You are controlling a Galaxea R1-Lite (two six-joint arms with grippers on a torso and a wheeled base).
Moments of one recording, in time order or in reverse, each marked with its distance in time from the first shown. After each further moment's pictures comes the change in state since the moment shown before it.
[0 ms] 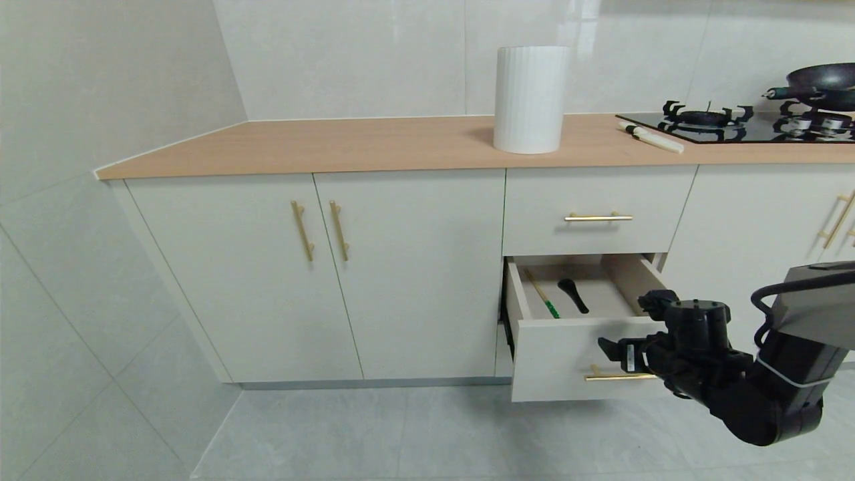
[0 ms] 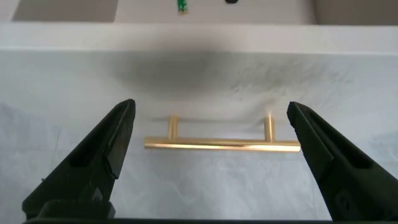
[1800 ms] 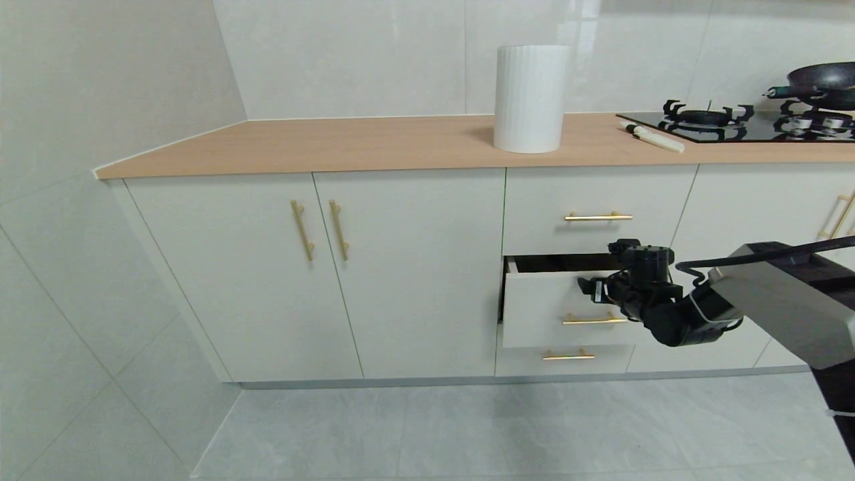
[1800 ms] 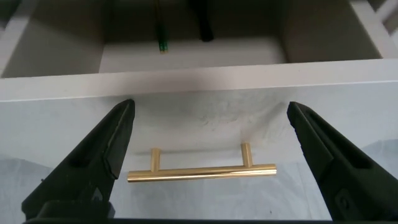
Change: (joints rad) left arm 0.000 0.000 0.000 0.000 0.000 0.000; right arm -0.059 0.280 -0.790 0.374 -0.016 -0.007
